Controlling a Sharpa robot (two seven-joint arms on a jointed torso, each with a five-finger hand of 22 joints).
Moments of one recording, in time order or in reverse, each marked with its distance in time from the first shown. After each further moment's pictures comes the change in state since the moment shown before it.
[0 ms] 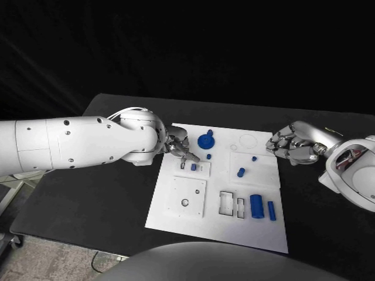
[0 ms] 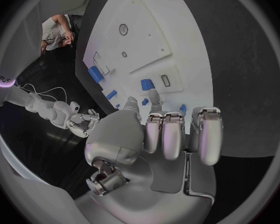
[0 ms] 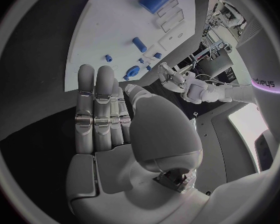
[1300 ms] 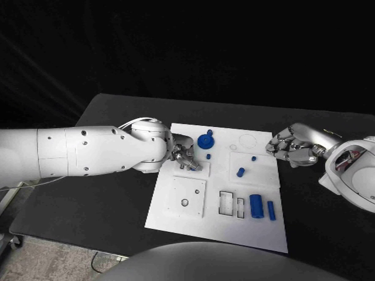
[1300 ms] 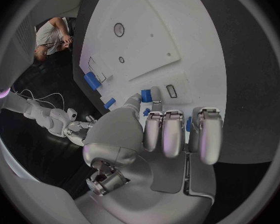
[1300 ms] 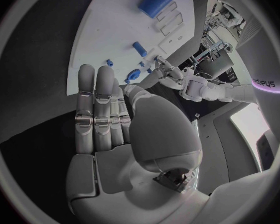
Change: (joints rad) left arm -0.055 0.068 0.000 -0.044 -0.042 -0.023 -0.003; left_hand 0.029 -0.053 0.202 -0.116 0.229 0.068 0.015 -0.250 -0.109 0.004 0.011 -0.035 0.000 0.000 0.007 -0.047 0.000 0.001 0.000 0.007 0.000 0.000; right arm -0.002 -0.003 0.000 0.006 0.000 0.027 -0.020; right_hand 0.004 0.004 0.010 -0.008 0.014 -0.006 0.006 0.000 0.001 0.014 0.000 -0.010 -0.016 0.000 0.000 -0.004 0.002 0.000 0.004 -0.004 -0.008 -0.006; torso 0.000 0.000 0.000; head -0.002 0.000
